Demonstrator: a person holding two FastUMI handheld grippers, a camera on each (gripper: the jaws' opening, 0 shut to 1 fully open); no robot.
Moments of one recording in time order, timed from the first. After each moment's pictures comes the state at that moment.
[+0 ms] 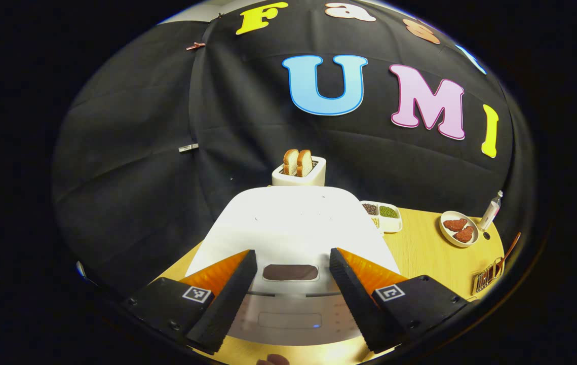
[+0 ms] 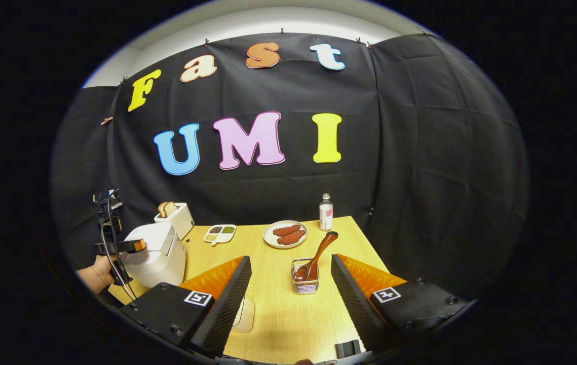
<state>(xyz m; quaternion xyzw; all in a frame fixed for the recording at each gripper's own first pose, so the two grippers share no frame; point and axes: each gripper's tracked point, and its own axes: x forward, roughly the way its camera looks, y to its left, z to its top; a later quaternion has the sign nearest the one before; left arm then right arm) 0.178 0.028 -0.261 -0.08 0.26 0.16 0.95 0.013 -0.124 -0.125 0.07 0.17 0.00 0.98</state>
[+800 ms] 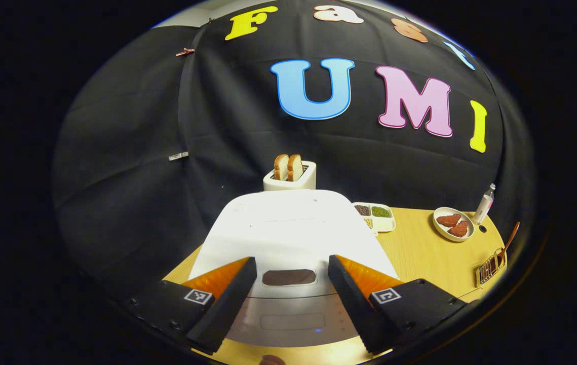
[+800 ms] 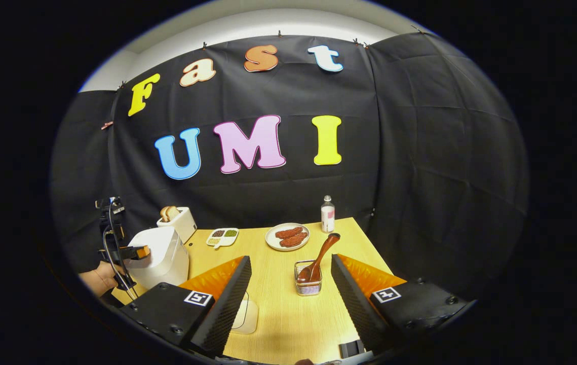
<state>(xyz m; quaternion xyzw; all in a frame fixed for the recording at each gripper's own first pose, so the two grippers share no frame) 0.180 0.028 -0.247 -0.05 0.23 0.12 0.96 0.013 -0.126 -0.120 0.09 0.16 0.00 0.98</state>
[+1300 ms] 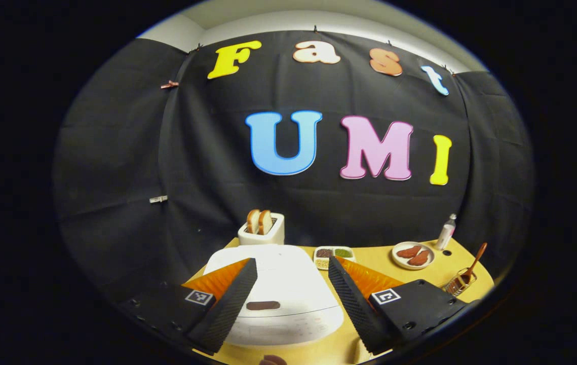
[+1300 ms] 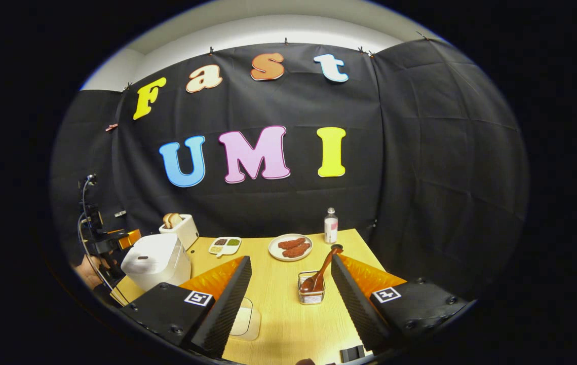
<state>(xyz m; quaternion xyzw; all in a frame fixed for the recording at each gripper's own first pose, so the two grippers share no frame) 0.153 -0.021 -0.117 -0.05 0.10 0.03 0.99 0.021 -0.113 -0.093 0.07 0.12 0.00 0.99</state>
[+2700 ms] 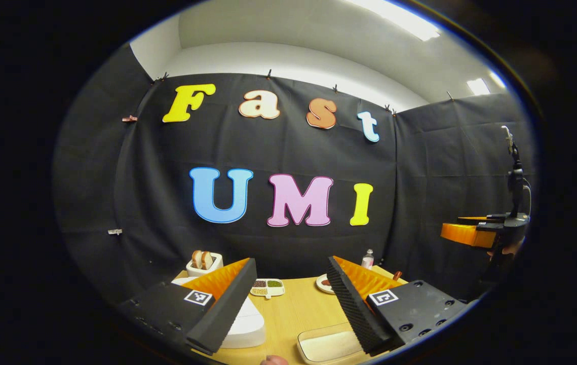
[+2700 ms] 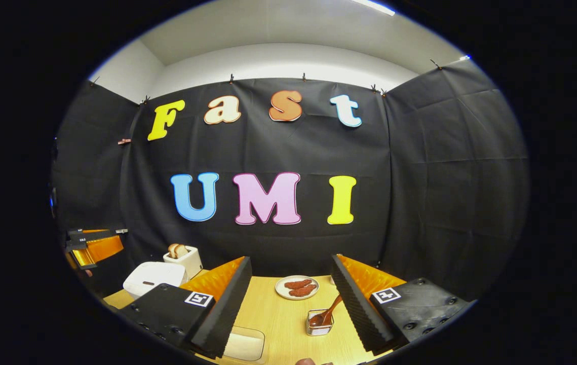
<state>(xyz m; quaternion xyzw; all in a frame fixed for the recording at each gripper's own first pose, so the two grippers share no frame) 0.037 -0.107 0.011 -0.06 -0.01 -0.12 0.99 0.034 -0.080 -0.010 0.05 0.00 0.00 1.00</state>
